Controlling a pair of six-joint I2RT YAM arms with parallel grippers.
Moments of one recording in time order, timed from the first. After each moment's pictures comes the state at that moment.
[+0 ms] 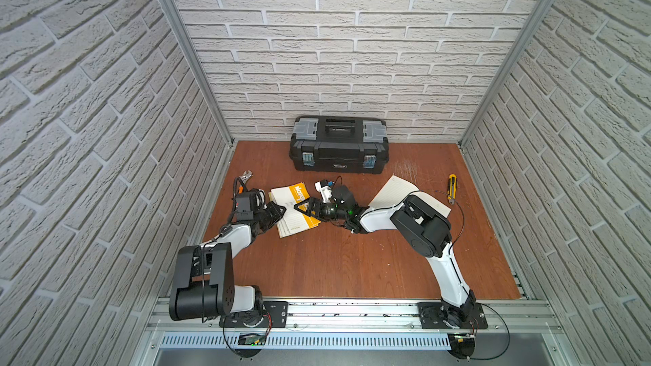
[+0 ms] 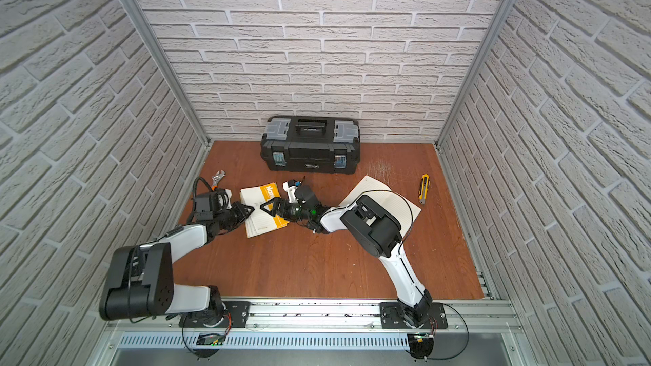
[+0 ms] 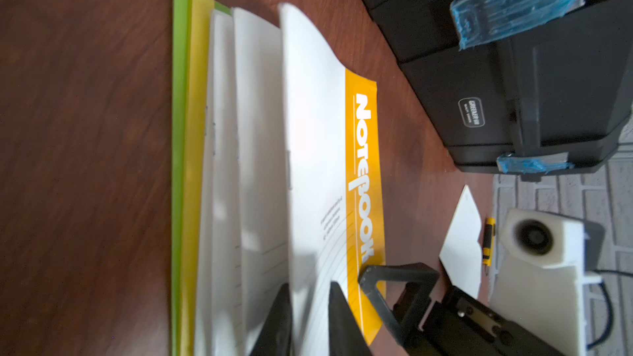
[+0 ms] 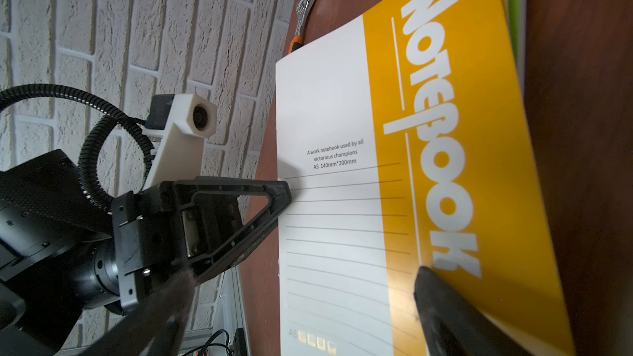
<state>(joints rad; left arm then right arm) 0.07 1.35 0.51 0.04 0.49 -0.64 0.77 2.22 1.25 0.62 -0.47 1.03</state>
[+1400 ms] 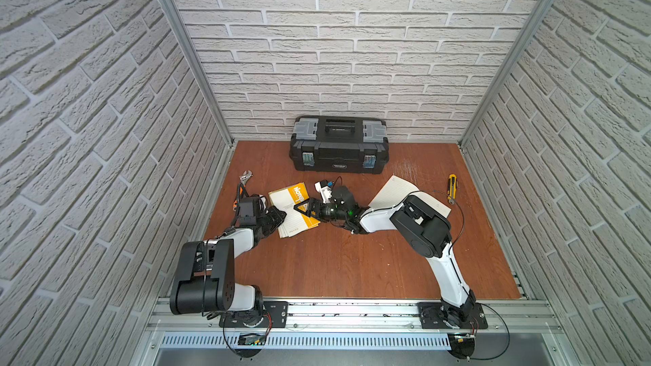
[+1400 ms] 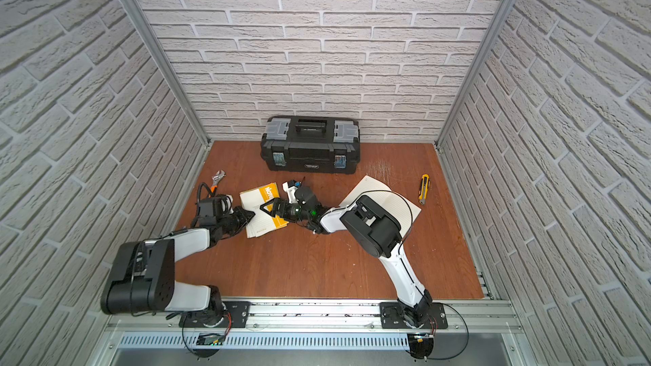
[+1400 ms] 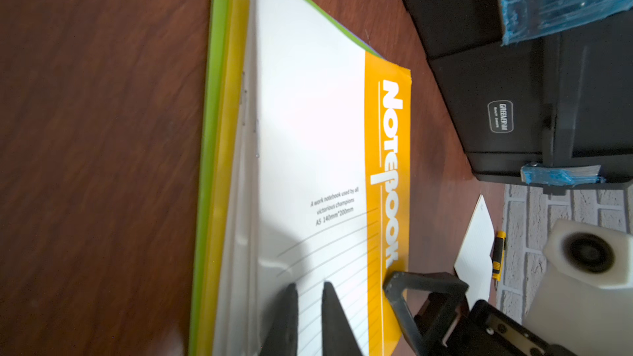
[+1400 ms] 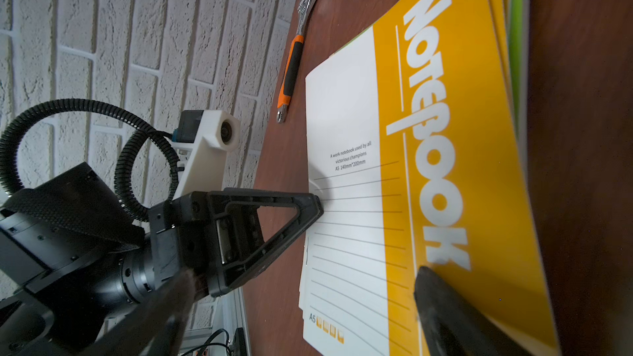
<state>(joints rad) 0.04 1.41 0.44 0.17 0.45 -0.71 0.77 2.22 1.24 0.63 -0.47 1.03</state>
